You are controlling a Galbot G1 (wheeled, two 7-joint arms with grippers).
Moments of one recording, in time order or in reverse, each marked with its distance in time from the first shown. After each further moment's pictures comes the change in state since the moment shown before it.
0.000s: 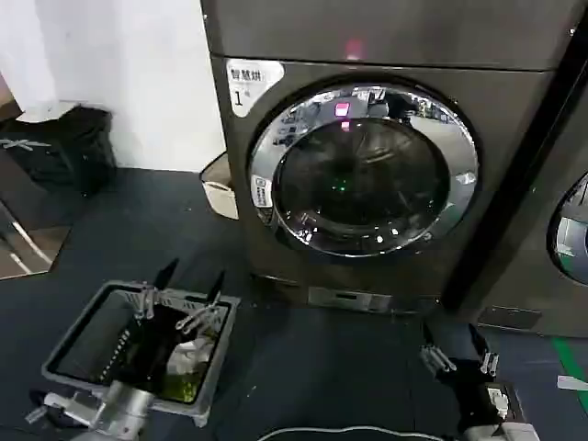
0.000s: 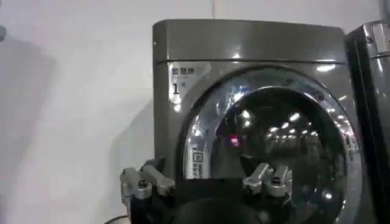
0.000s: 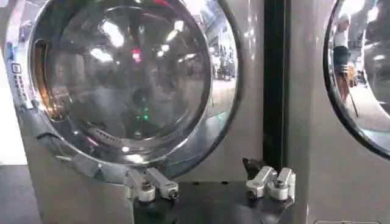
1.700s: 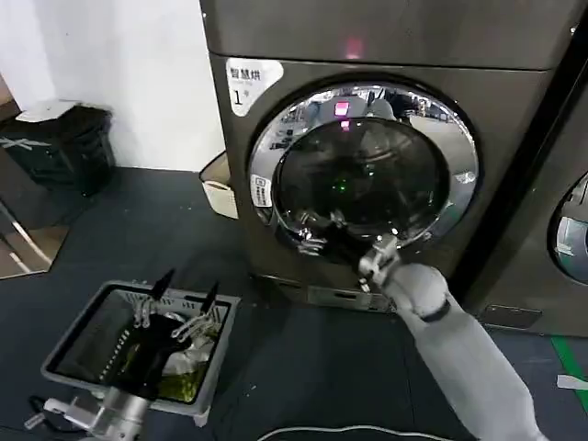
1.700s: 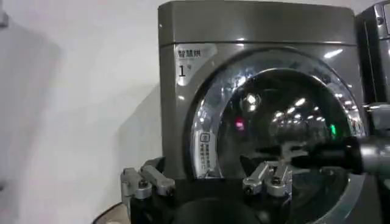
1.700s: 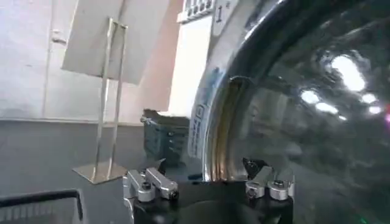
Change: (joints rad) left arm 0.026 -0.002 -0.037 0.047 -0.002 -0.013 0.025; right arm 1.183 -0.316 -0.749 -0.730 0.239 -0.041 -0.224
